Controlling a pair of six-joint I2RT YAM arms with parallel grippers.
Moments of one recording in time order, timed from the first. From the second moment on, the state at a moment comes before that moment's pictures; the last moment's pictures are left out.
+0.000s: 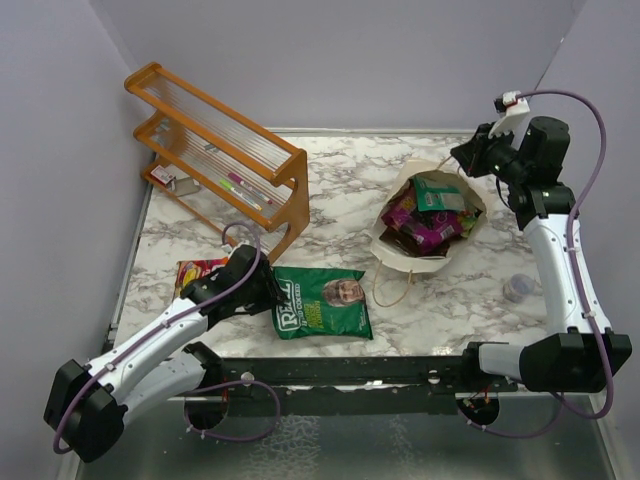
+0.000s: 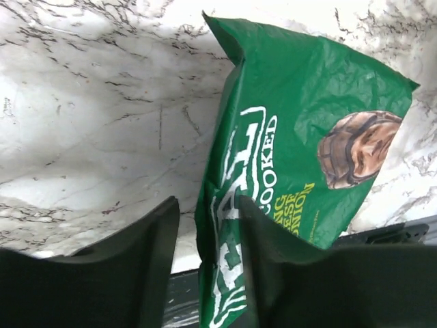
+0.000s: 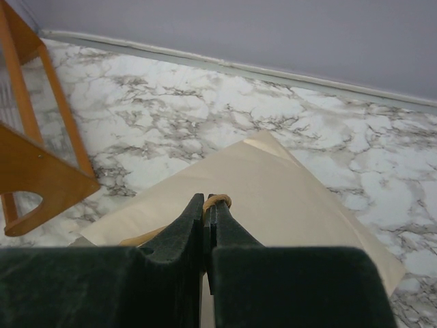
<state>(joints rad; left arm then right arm) -0.64 0.88 0.54 -0.59 0.00 -0.99 -0.04 1.27 1.34 -0.34 -0.42 0.01</state>
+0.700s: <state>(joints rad) -0.65 0.79 0.88 -0.53 0.03 -0.76 -0.04 1.22 1.25 -0.31 -0.67 0.09</state>
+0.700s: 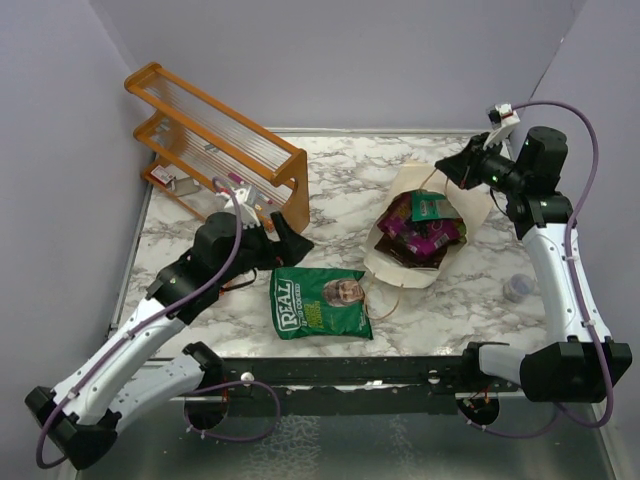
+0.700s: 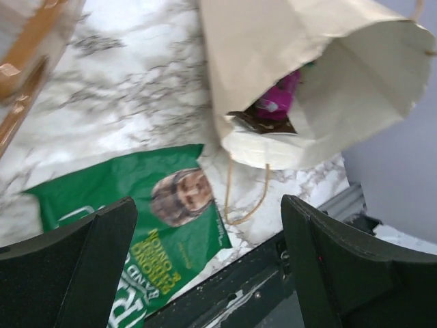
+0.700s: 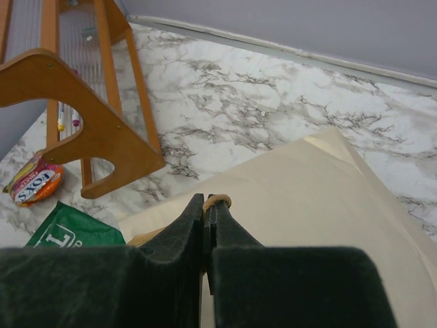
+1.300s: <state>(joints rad) -1.29 1.45 1.14 -0.04 -0.16 0.13 -0.04 1.19 1.24 -0.30 -0.71 0.09</state>
